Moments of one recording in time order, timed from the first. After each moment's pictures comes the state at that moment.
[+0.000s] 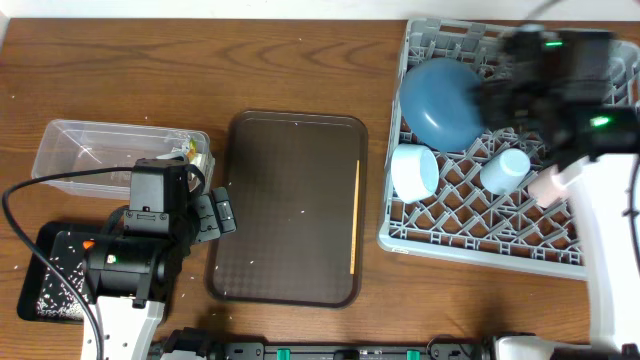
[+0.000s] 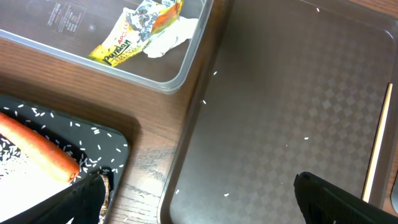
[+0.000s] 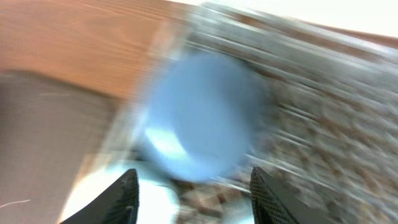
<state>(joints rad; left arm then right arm) -0.10 0.95 0.99 -1.07 -0.09 -0.34 0.09 1.47 1.52 -0.85 -0.20 -0.08</state>
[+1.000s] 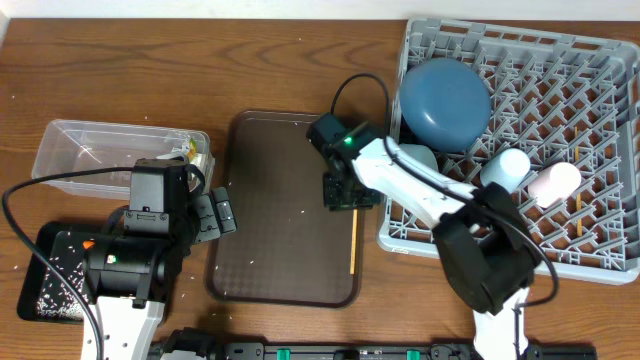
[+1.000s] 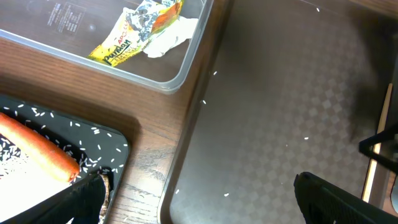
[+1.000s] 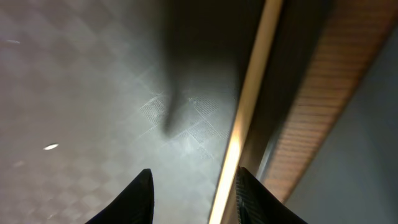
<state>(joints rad) -0.10 0.95 0.99 -1.07 -0.09 -0.34 0.69 2.07 1.50 -0.99 -0.05 0.66</state>
